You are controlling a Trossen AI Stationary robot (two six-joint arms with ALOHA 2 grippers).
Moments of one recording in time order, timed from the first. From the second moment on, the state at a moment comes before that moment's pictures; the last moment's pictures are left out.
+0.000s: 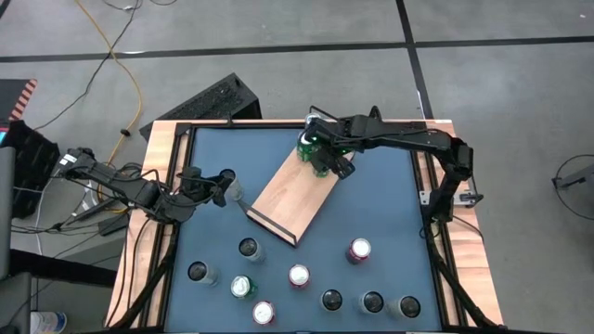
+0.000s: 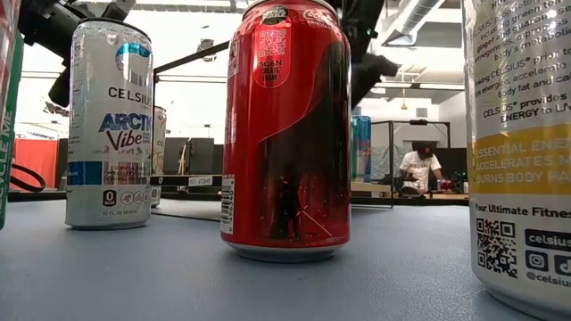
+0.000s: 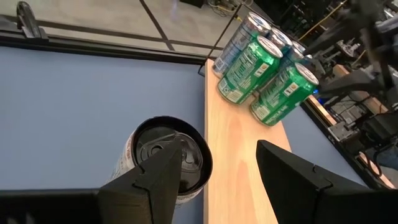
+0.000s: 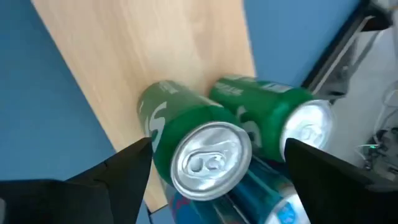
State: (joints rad) left arm -0.39 0.65 0.47 -0.39 -1.04 -1.13; right arm -0.26 1.78 1.71 -1.05 0.20 -0.99
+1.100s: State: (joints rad) left arm -0.39 0.65 0.47 -0.40 -1.07 -1.19; right arm -0.34 1.64 1.50 -1.03 -0.18 -0.70
